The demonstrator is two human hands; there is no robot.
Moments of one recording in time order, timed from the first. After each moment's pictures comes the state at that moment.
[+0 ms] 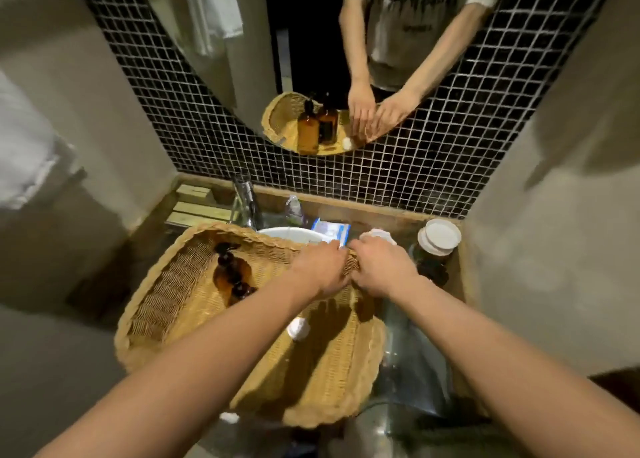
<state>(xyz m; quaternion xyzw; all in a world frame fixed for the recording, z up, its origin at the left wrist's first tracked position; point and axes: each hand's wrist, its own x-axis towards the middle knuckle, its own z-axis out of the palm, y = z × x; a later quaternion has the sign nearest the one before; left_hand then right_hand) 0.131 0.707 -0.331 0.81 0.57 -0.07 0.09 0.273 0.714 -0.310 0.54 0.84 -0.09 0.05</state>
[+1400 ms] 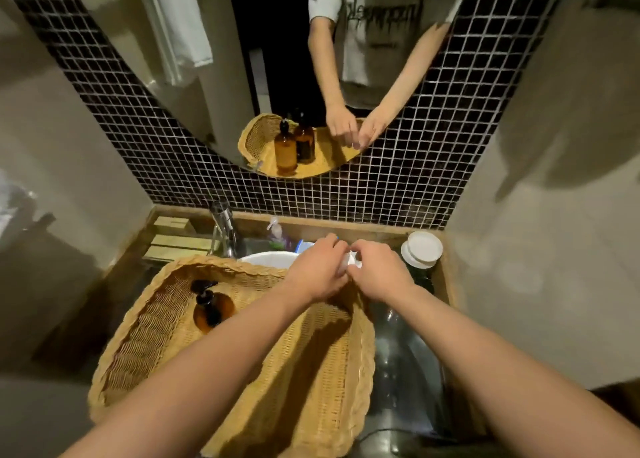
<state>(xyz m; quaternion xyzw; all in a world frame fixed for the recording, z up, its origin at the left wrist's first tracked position) 0.150 0.752 -0.320 0.84 0.53 0.11 0.10 0.296 0.744 -0.305 0.65 0.72 -0.19 -0.13</state>
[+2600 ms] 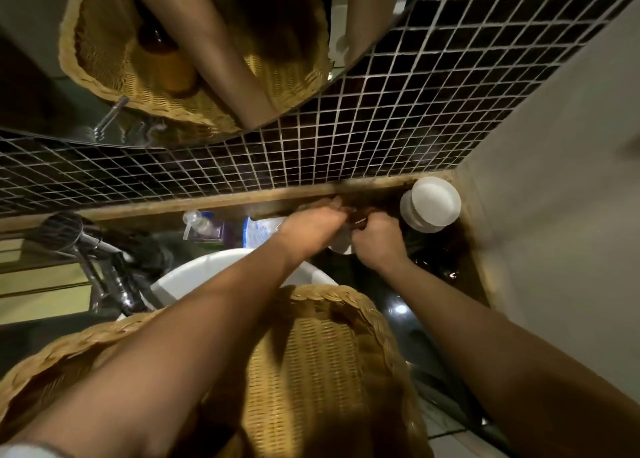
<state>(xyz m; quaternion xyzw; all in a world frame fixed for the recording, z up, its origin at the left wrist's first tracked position) 0.183 0.935 -0.462 0.90 0.38 -0.06 0.21 0.310 0.870 -0.459 0.82 0.44 -0.33 -0.17</state>
